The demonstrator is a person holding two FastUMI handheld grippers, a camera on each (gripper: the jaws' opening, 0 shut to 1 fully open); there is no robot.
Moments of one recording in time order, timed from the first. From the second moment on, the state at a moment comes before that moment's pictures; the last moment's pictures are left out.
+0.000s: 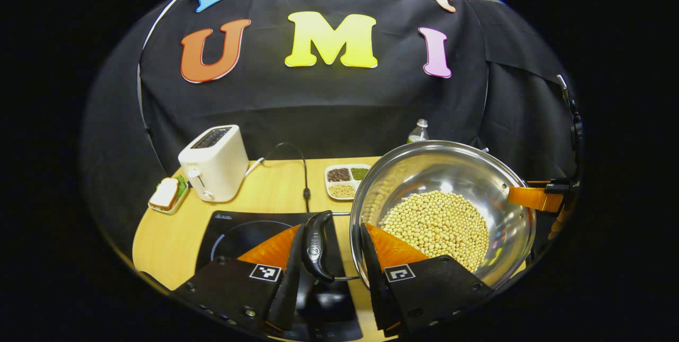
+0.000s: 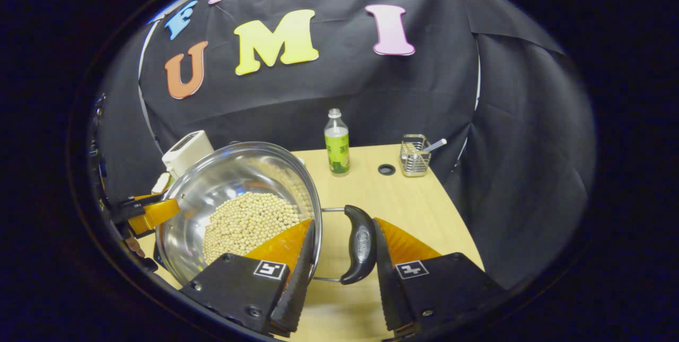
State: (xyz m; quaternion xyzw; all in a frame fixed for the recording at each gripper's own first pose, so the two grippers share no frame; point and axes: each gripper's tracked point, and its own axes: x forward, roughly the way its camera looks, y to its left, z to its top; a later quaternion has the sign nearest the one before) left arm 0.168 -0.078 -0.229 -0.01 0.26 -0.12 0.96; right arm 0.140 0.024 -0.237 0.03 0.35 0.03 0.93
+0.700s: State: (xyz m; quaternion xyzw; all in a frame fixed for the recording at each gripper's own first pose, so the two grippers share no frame) left arm 0.189 0.085 -0.205 -0.02 0.25 -0.03 0.97; right arm 0.175 0.192 -0.229 0.05 0.36 0.10 0.93
